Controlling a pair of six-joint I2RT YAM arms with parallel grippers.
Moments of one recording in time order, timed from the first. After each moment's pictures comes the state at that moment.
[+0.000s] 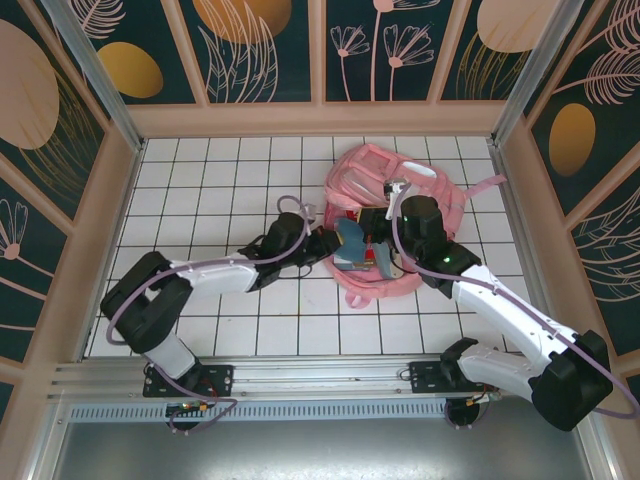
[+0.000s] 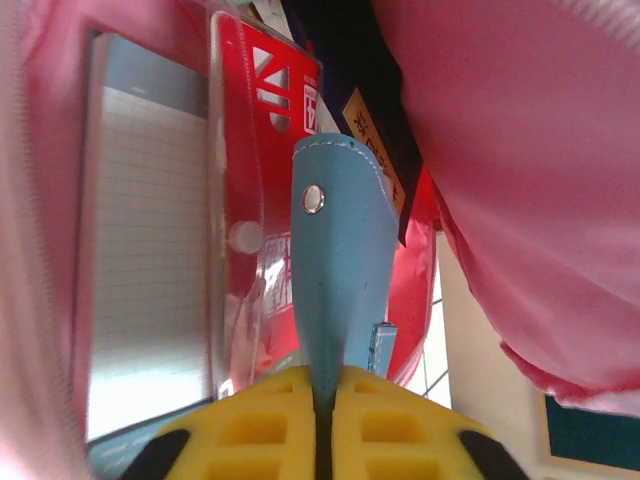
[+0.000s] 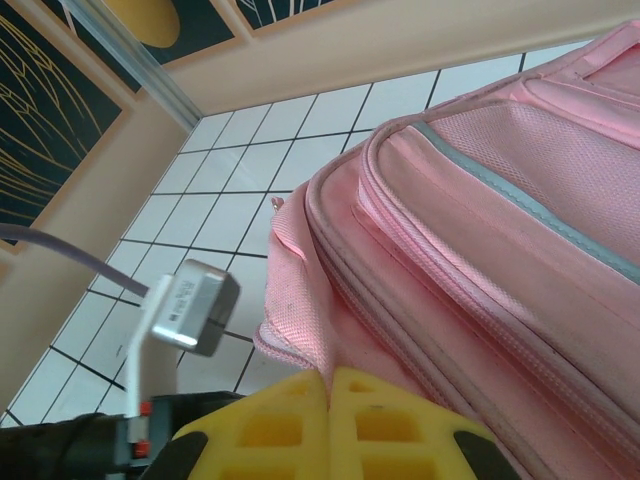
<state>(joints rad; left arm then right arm) -0.79 1.66 0.82 0.39 0.22 -1.12 0.61 1.06 0.79 -0.09 -0.08 0.49</state>
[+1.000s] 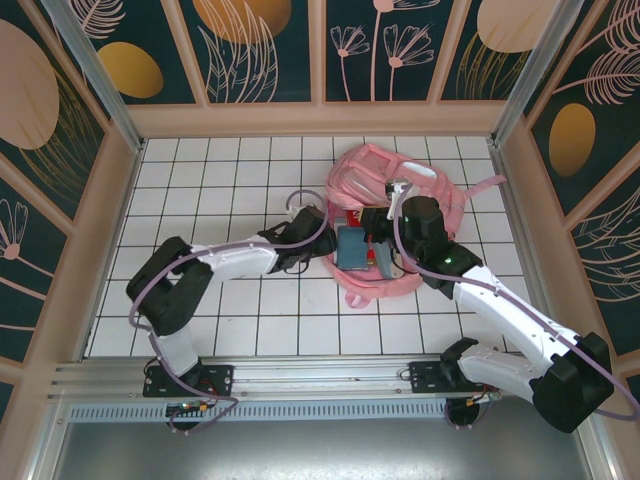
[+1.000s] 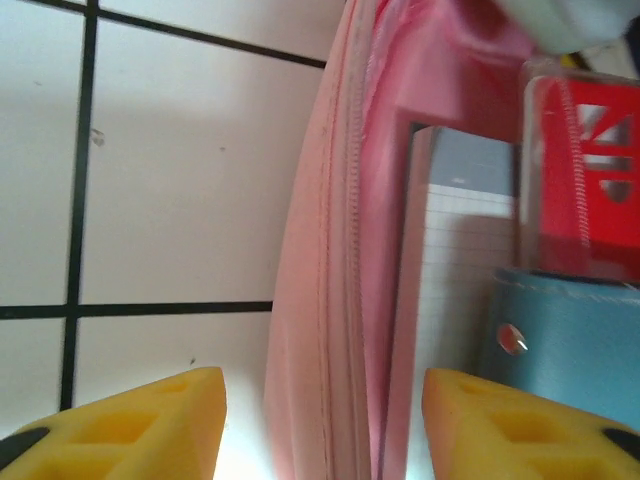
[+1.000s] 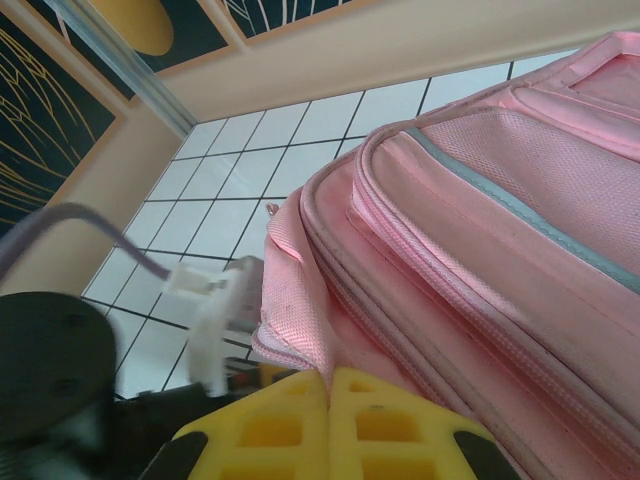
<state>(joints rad) -0.80 1.81 1.06 -0.11 -0.14 -0.87 0.62 1.05 0.79 -0.10 -0.05 0.49</state>
